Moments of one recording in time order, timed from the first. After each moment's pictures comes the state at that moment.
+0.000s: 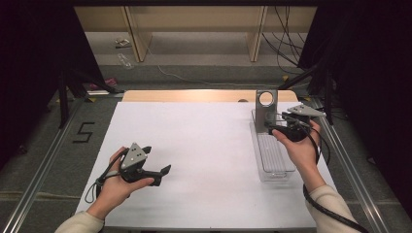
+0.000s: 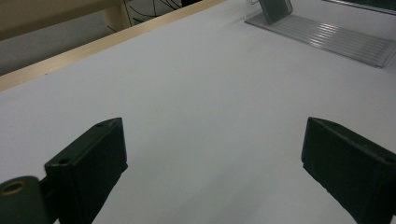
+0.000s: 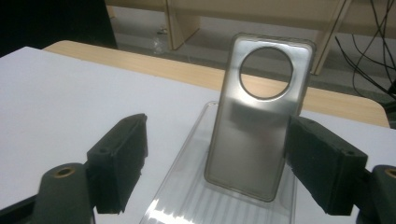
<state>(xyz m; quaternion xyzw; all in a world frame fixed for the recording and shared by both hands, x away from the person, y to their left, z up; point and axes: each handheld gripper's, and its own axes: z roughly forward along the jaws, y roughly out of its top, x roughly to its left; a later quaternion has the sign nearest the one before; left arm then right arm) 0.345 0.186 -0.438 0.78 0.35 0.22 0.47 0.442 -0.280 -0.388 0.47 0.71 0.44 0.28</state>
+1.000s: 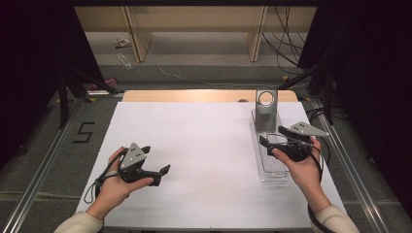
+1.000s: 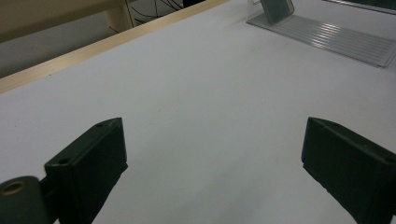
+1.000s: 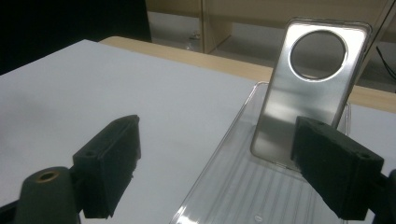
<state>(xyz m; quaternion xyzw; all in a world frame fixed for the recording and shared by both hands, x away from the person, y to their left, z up) 0.344 0.188 -0.437 0.78 0.35 0.23 0.47 0.393 -0.275 -0.403 0.43 0.72 0.48 0.25</state>
